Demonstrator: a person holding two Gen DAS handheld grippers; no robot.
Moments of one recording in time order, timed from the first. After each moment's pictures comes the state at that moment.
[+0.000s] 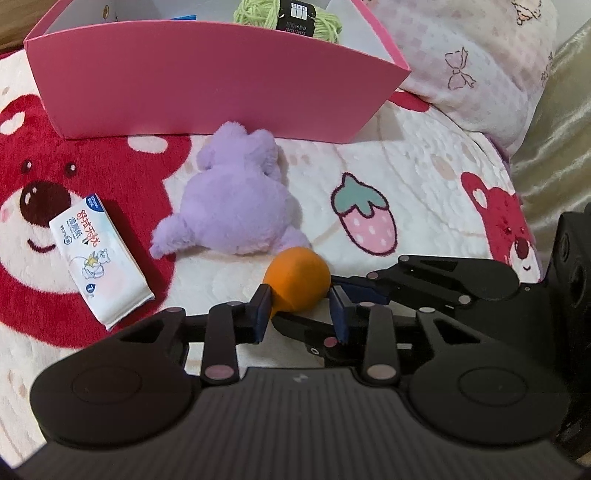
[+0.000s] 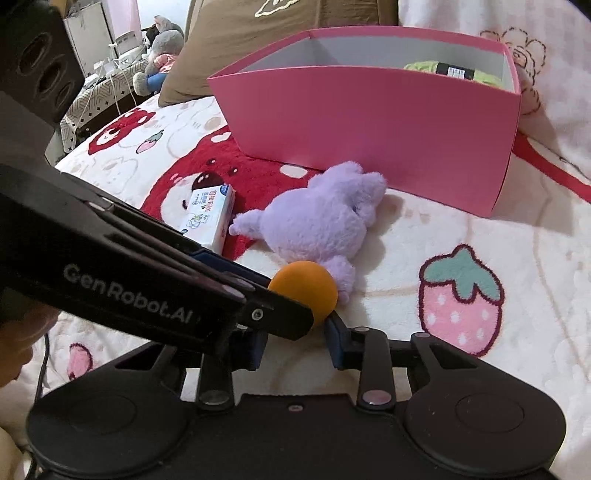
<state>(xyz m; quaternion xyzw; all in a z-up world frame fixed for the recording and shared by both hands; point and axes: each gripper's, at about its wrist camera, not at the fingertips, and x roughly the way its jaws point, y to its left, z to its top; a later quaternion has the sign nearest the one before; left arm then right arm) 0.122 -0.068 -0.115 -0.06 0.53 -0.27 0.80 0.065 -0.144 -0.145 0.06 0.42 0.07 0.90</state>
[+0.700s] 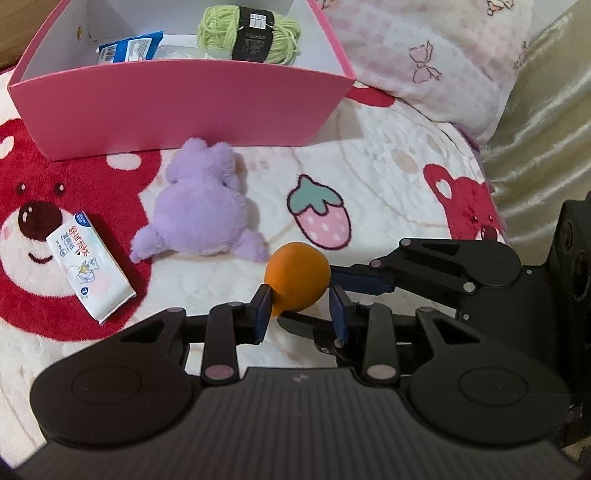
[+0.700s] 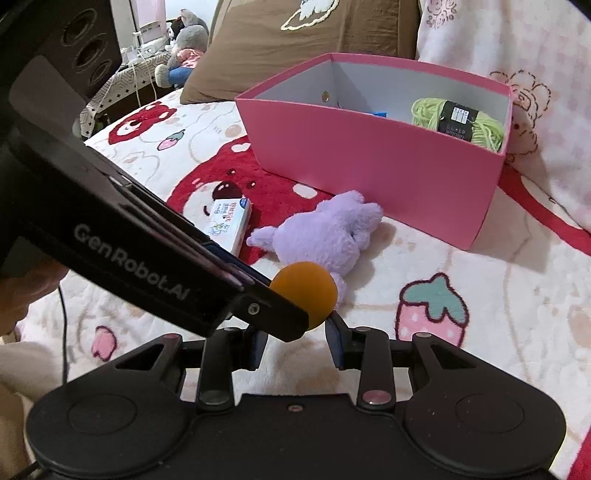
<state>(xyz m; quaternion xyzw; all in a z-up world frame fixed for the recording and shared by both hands) 0.113 -0.081 -0.074 -0.04 0.54 -0.30 0.78 0.043 -0.150 -0.102 0.03 0.42 0.10 0.90</state>
